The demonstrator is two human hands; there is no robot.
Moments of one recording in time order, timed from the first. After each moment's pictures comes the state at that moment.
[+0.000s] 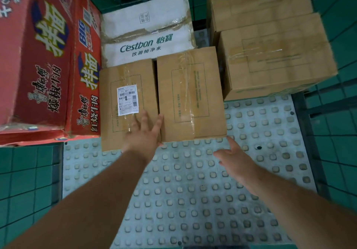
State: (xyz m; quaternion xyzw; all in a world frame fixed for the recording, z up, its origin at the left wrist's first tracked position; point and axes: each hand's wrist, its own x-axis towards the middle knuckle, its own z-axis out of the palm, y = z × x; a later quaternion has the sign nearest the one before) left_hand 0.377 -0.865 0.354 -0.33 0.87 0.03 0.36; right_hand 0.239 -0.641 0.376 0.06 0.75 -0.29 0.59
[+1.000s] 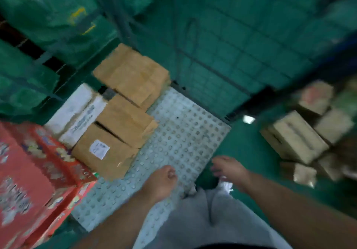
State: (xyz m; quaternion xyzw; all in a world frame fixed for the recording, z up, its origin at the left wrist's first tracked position) left_hand 0.472 -0.668 0.665 -0.11 0.84 0.30 0.45; right_hand 0.450 -0.420 0.706 0.42 0.62 -0.52 0.41
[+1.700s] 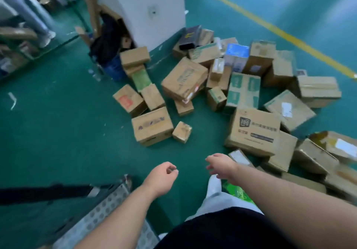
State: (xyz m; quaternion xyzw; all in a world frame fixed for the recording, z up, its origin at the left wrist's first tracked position) left_hand 0.641 -0.140 0.748 0.44 0.74 0.00 0.50; right_hand 0.863 -0.074 0.726 0.68 0.34 -0.65 0.02
